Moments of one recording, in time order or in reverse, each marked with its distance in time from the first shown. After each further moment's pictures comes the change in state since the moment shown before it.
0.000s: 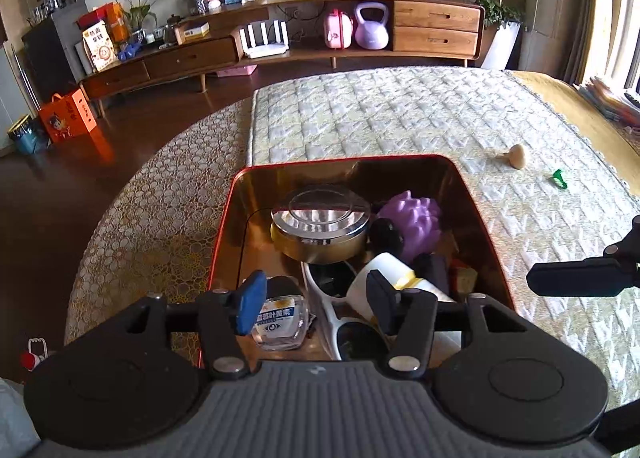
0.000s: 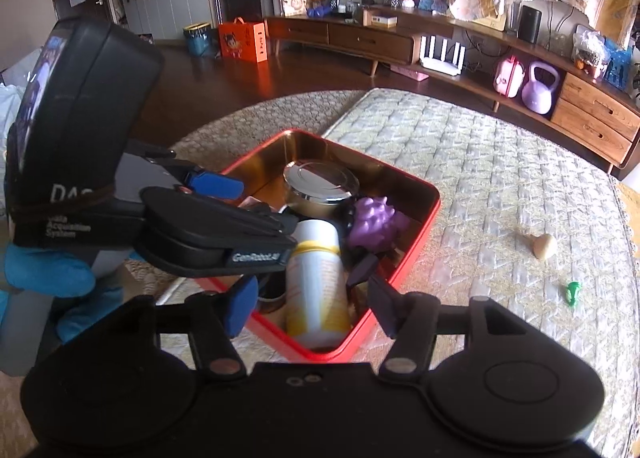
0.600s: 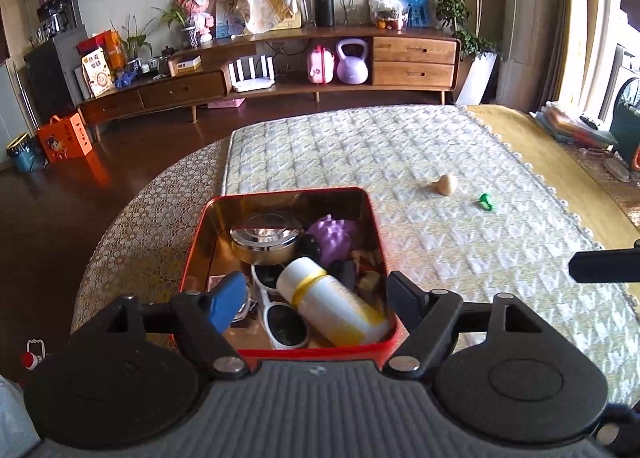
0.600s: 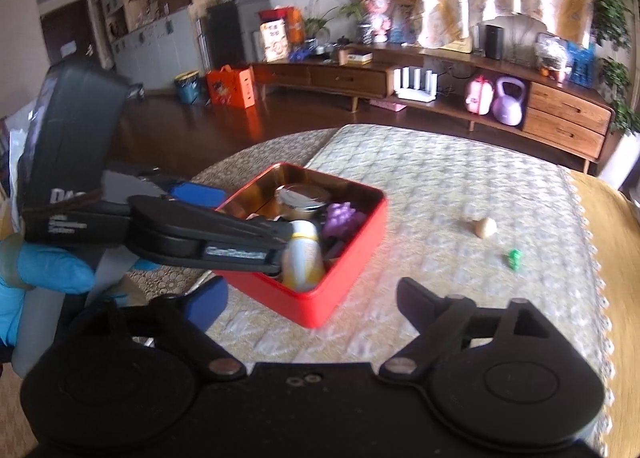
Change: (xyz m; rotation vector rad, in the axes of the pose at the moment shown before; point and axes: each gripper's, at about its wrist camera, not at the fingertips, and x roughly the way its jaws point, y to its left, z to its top) left arm -0.087 -0.049 -0.009 -0.003 -0.099 -0.034; right arm -0.106 -0.024 -0.042 0.102 -0.134 -0.016
